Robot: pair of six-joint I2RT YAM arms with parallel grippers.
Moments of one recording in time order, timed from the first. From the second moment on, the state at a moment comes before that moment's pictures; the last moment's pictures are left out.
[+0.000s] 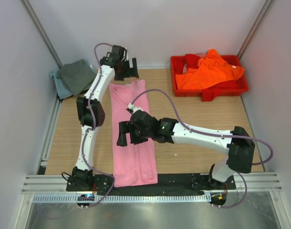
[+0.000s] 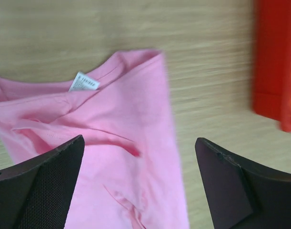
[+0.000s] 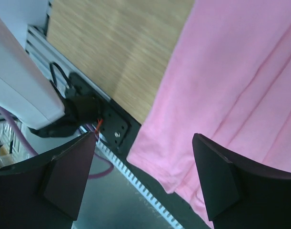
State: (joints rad) left arm -0.28 2.50 2.53 -0.92 0.15 -0.36; right arm 1.13 1.58 1.21 -0.37 -0.06 0.84
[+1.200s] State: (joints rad) left arm -0.29 0.87 1.02 -0.97 -0.04 -0.39; right arm 0.49 2.48 2.17 -0.56 -0.10 0.50
